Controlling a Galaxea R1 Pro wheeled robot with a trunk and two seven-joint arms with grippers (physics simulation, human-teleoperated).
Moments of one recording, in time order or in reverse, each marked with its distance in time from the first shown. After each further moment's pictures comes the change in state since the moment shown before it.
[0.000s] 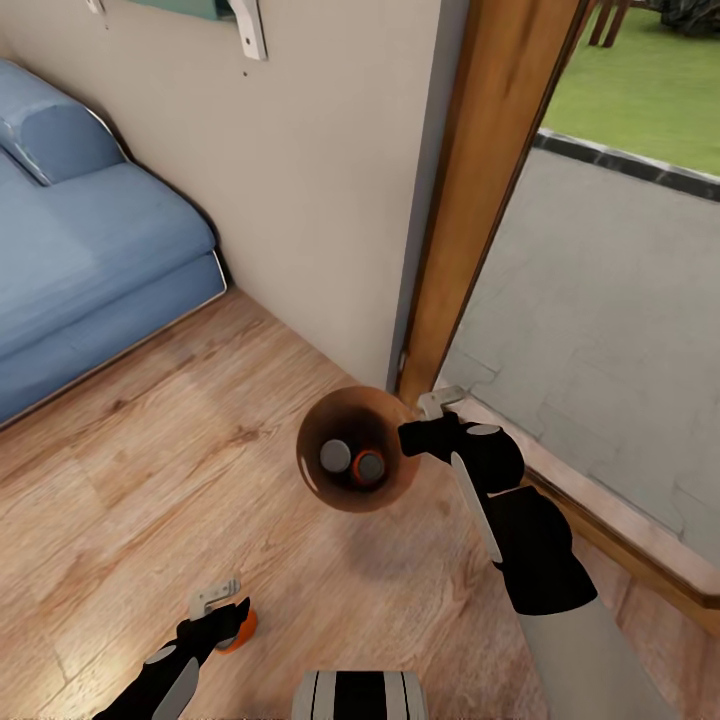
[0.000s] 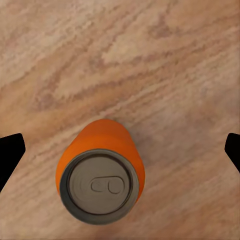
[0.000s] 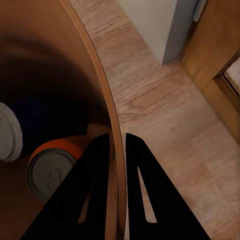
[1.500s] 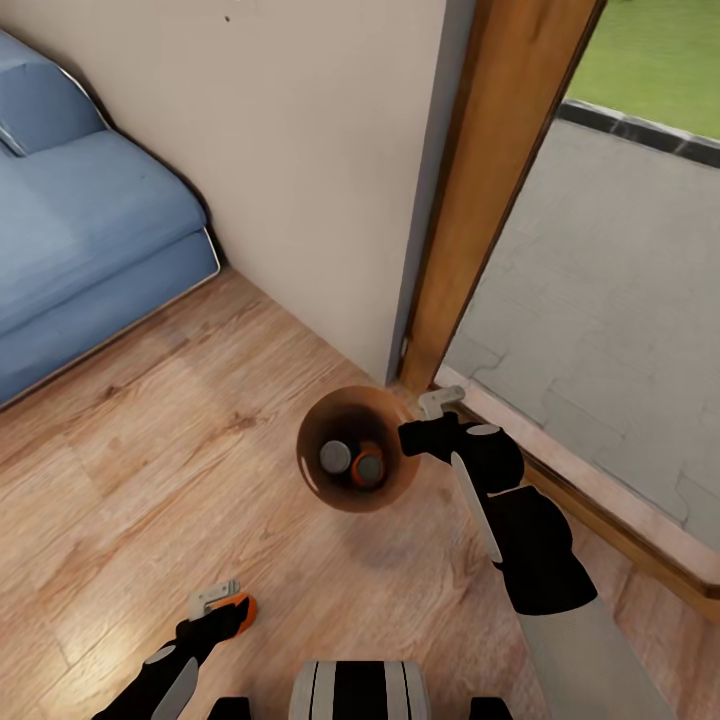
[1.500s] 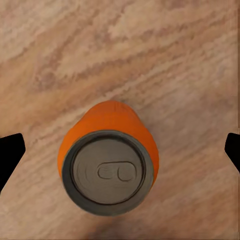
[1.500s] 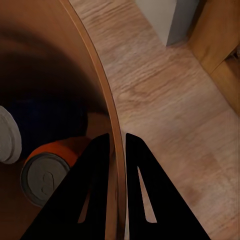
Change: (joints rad) left arm 0.000 0.002 0.002 0.000 -0.001 0.000 0.000; right arm 0.000 0.000 0.000 0.000 0.002 -0.002 0.000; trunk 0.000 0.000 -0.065
